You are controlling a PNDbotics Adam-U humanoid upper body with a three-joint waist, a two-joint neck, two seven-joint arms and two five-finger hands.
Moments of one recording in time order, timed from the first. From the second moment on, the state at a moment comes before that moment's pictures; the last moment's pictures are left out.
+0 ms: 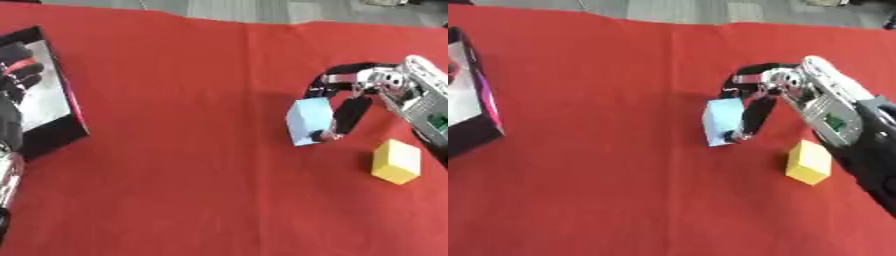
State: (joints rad) left arm -0.26 0.46 0.03 -1.80 0.34 0.12 0.41; right arm -0.89 -0.59 0.54 -1.50 0.50 0.39 0.82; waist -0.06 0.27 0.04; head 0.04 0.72
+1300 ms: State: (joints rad) left arm -0.33 0.76 -0.05 -1.96 0.30 0.20 0.30; right arm -0.82 -0.48 0.45 -1.76 0.26 0.63 0.29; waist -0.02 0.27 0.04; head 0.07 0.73
